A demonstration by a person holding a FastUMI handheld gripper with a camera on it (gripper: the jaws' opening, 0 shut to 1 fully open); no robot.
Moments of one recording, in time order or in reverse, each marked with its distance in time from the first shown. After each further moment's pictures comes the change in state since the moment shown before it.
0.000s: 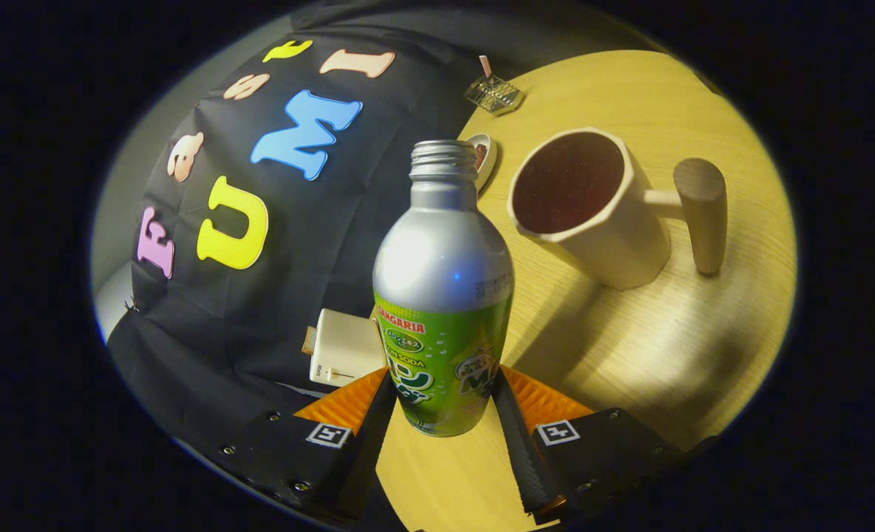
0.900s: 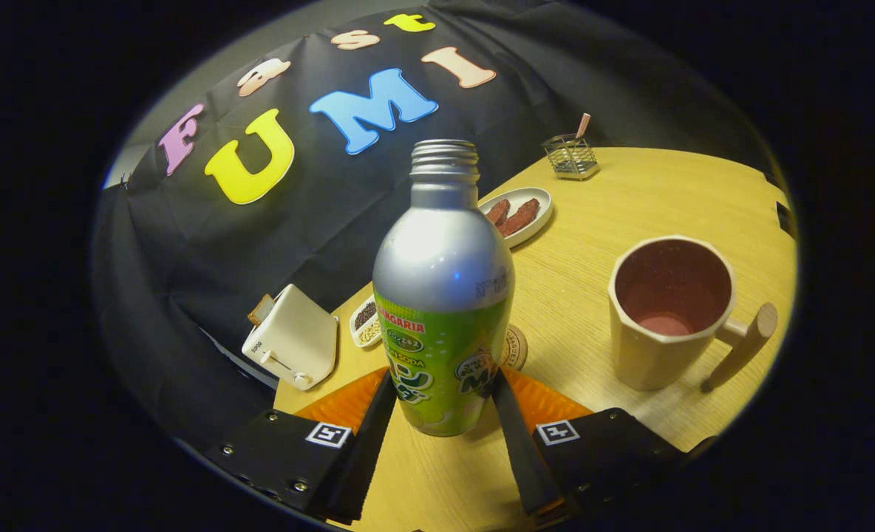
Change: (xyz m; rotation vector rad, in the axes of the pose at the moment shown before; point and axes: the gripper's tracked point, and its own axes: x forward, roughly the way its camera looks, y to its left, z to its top) arm 0.048 0.009 0.025 -0.422 -0.129 -0.128
